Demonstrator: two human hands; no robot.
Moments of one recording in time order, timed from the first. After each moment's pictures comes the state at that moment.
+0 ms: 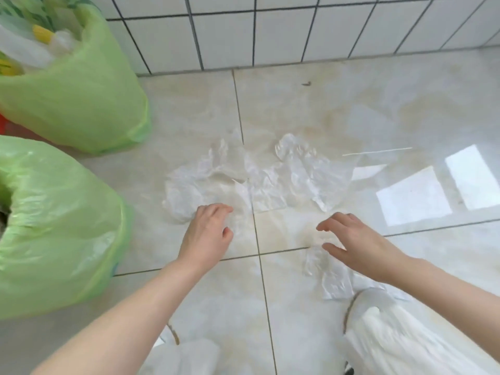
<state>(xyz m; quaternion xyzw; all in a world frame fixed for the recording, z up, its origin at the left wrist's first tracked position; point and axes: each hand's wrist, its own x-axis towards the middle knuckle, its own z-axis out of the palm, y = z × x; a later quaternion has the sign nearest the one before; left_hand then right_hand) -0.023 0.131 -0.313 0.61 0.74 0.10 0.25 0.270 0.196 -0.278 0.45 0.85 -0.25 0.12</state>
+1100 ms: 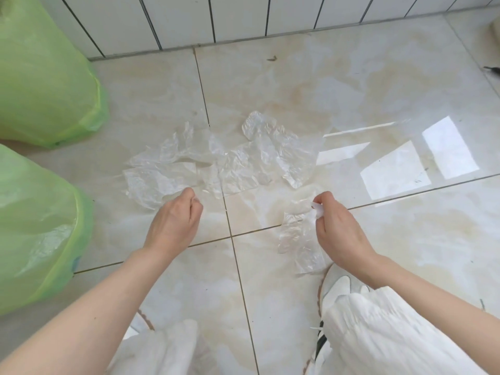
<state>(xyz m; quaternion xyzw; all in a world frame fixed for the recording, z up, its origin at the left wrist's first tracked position) -0.010 0.132 -0.313 0.59 0.75 0.16 0.24 0.287 0.162 -0.295 0.63 0.73 -0.27 -0.05</state>
